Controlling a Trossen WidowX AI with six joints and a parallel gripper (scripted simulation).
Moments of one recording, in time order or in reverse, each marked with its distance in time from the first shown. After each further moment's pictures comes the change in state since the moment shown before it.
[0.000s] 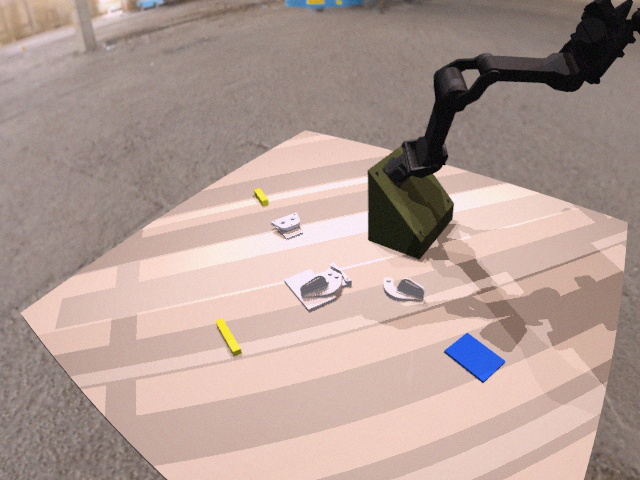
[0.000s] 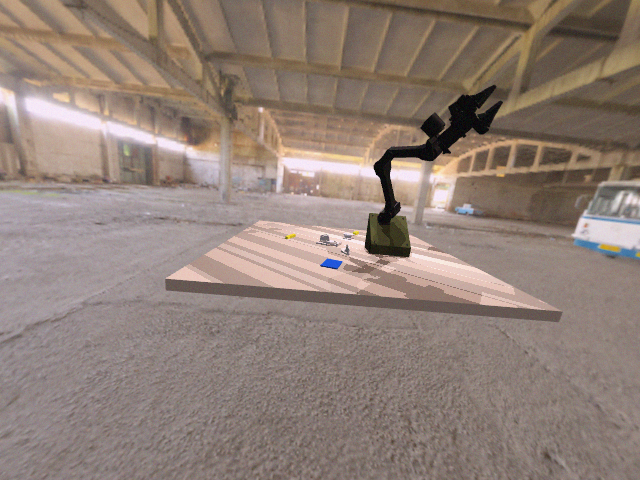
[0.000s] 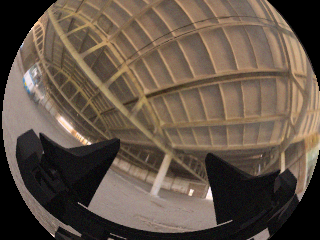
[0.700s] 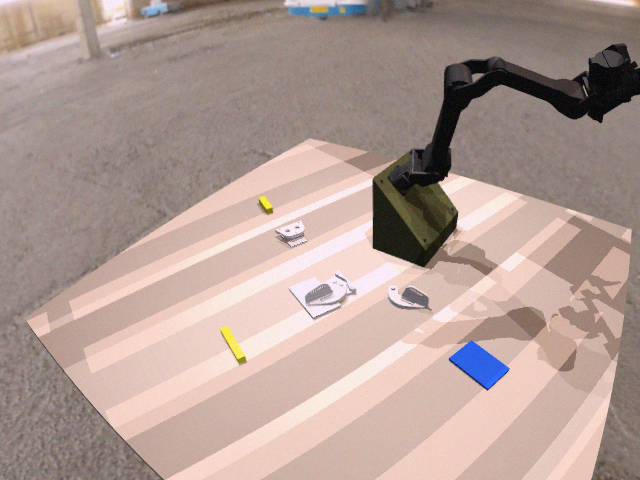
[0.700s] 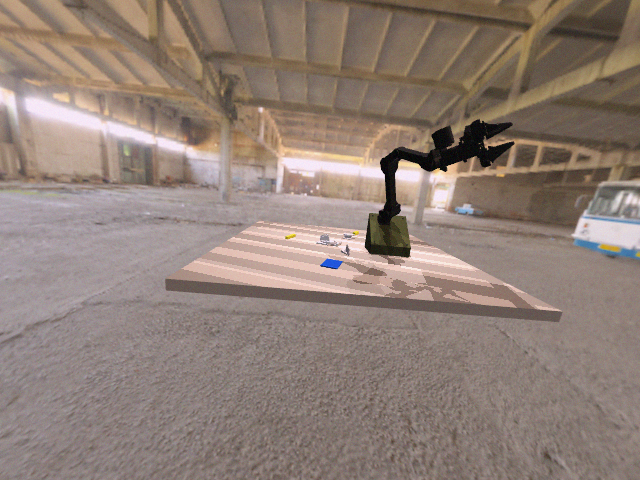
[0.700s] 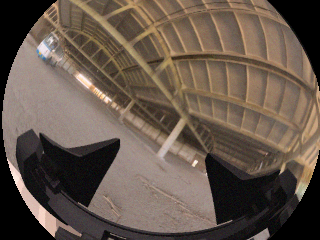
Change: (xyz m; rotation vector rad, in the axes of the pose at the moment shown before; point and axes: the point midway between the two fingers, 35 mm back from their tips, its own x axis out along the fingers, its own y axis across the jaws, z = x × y) arm -0.042 0.030 -0.111 -0.166 0.371 0.162
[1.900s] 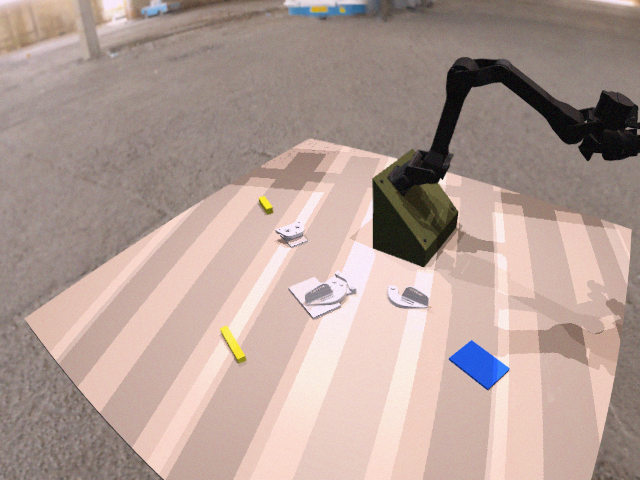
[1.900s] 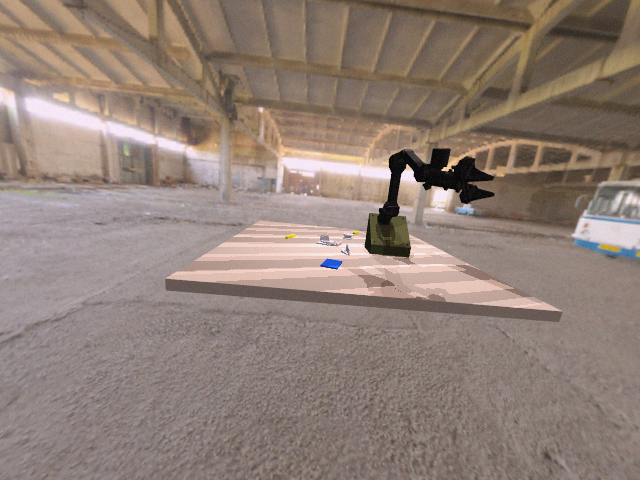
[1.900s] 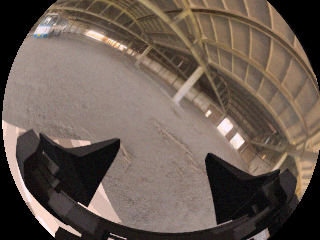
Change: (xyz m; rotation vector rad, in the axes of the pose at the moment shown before) arm -0.072 0.013 -0.144 -0.067 0.532 0.087
